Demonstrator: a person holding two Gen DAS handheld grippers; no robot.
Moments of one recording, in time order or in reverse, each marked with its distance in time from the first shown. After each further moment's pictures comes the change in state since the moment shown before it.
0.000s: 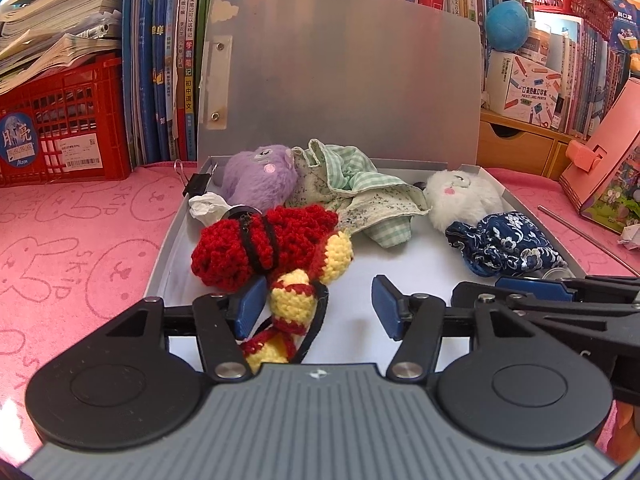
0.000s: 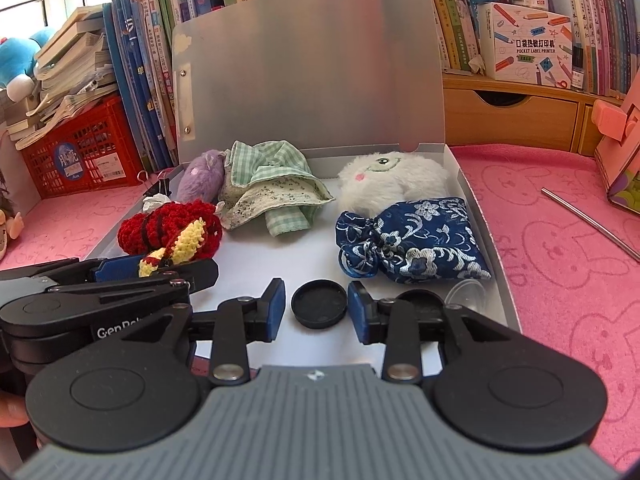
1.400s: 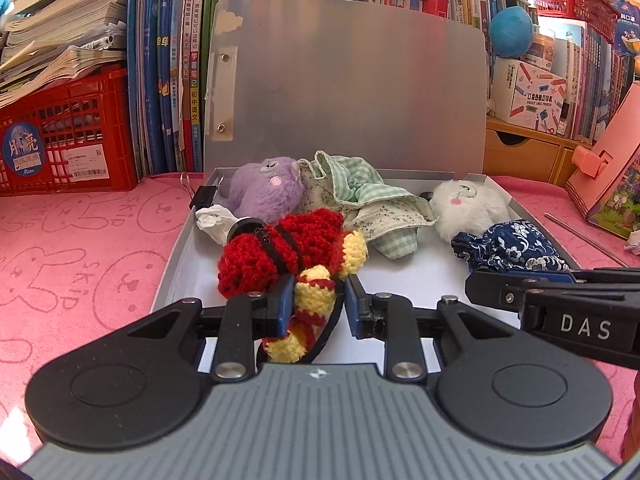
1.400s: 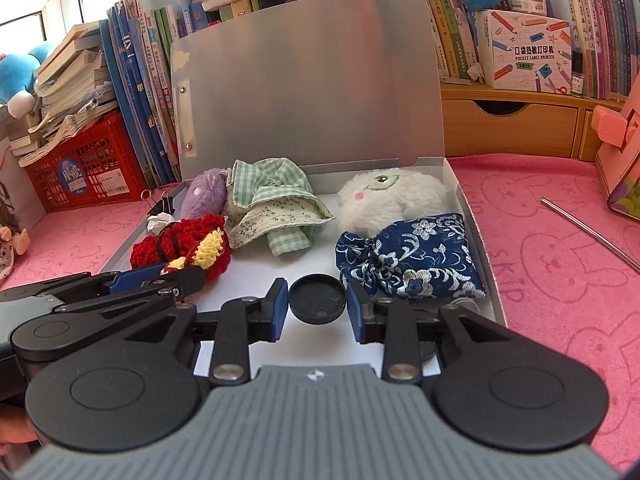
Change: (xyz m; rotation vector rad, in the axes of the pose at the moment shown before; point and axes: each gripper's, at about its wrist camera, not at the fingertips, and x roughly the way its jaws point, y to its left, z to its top) left arm 0.001 0.000 0.005 0.008 -0.018 0.024; right arm -0.001 -0.004 0.012 0.022 0.002 0.019
